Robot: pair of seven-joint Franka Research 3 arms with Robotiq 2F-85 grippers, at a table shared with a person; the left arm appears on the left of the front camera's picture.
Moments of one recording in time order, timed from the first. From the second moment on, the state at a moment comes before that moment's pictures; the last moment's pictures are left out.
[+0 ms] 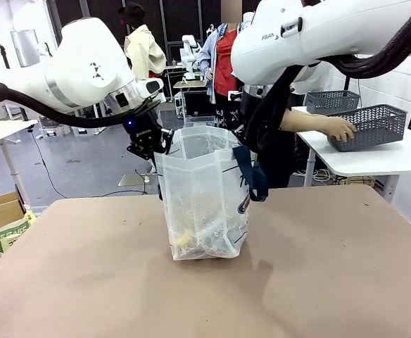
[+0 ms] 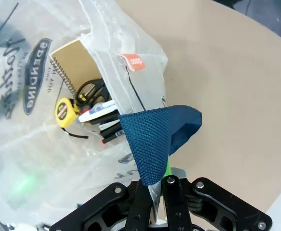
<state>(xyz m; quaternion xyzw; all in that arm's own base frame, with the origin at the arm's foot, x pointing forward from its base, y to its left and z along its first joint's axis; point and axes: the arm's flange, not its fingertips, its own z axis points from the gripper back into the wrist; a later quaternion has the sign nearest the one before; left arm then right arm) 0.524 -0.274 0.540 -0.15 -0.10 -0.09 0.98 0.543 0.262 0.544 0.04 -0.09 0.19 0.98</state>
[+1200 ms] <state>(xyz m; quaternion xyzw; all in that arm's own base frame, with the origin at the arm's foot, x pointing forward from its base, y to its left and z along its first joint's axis) 0.514 -0.306 0.542 -0.18 -0.08 -0.12 0.97 0.579 0.287 0.546 0.06 -0.06 0.18 0.98</state>
